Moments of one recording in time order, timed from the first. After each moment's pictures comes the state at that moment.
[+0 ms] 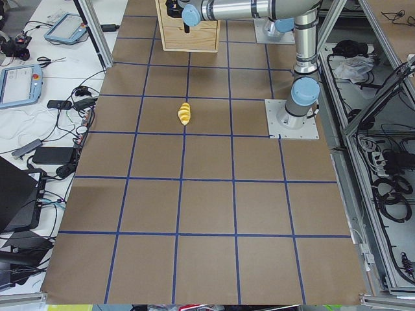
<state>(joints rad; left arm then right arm) -1.93 -1.95 -1.49 -1.09 1.21 -0.45 1.60 -1.49 1.43 -1.47 -1.61 0.02</state>
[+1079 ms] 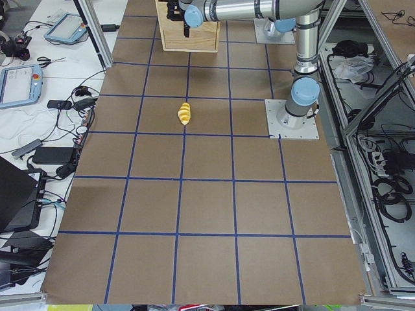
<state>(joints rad) -1.91 -1.92 -1.53 -1.11 1.29 -0.33 1.60 -1.49 1.43 -1.47 -1.61 0.02</state>
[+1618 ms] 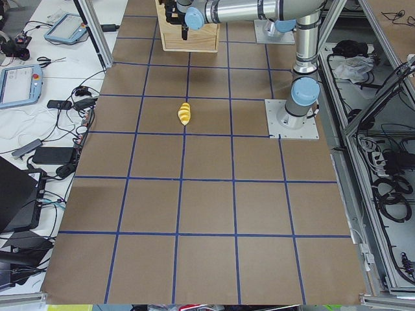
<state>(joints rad) -1.85 -1.88 -1.55 -1.14 1.29 -0.28 1.60 -1.49 1.43 -1.47 -1.61 0.02</state>
